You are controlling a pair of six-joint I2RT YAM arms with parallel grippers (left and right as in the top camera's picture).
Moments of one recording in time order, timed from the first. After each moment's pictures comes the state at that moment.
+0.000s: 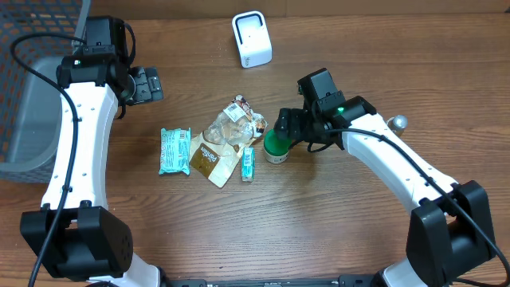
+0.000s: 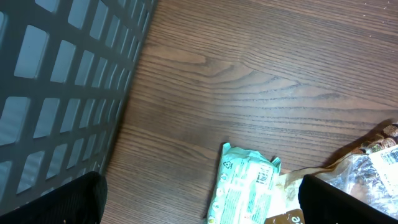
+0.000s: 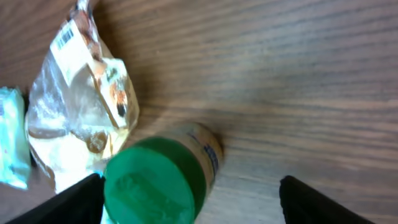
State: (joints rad) left arm 0.05 1.75 1.67 -1.07 -0.16 -0.21; right arm 0.43 1.73 1.27 -0.71 -0.13 0.52
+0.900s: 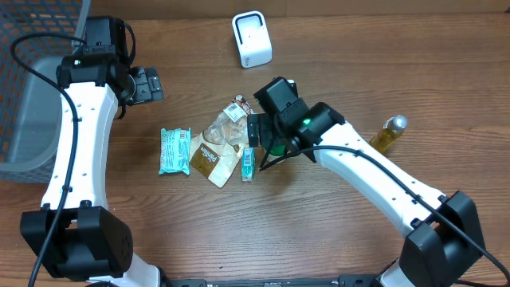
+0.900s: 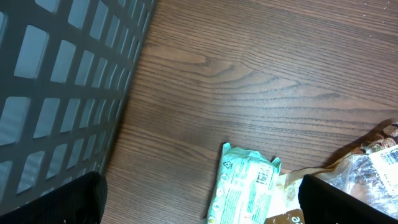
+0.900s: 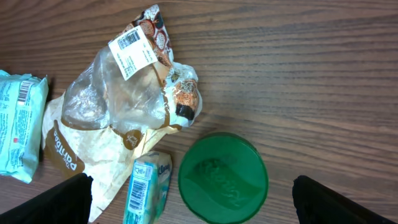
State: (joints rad) left arm 0.05 1.75 1.67 -1.07 -0.16 -0.21; right arm 0.66 1.73 1.41 -0.79 0.14 0.54
